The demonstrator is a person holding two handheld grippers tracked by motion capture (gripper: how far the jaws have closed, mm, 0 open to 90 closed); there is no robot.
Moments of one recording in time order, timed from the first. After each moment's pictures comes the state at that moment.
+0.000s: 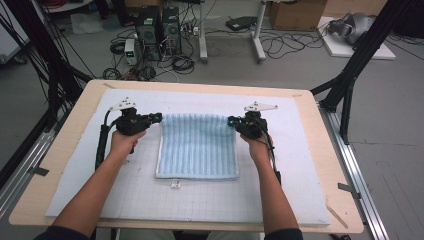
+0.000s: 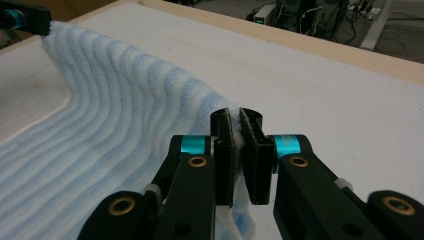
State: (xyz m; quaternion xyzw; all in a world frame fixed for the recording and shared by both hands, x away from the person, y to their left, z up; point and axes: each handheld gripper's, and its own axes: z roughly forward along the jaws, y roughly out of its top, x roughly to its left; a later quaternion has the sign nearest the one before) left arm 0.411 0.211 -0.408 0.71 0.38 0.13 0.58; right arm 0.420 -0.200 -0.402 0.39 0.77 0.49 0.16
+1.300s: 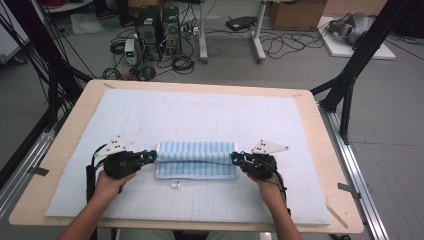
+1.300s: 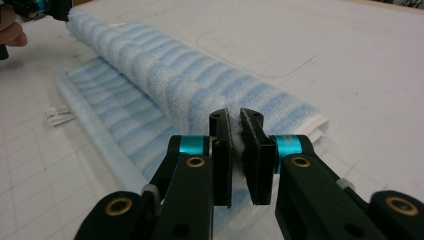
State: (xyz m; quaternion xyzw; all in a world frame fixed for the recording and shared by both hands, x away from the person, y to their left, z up) left arm 0.302 0.218 -0.432 0.74 0.32 0.11 0.57; right arm 0.312 -0.217 -0.431 0.33 0.79 0.50 0.14
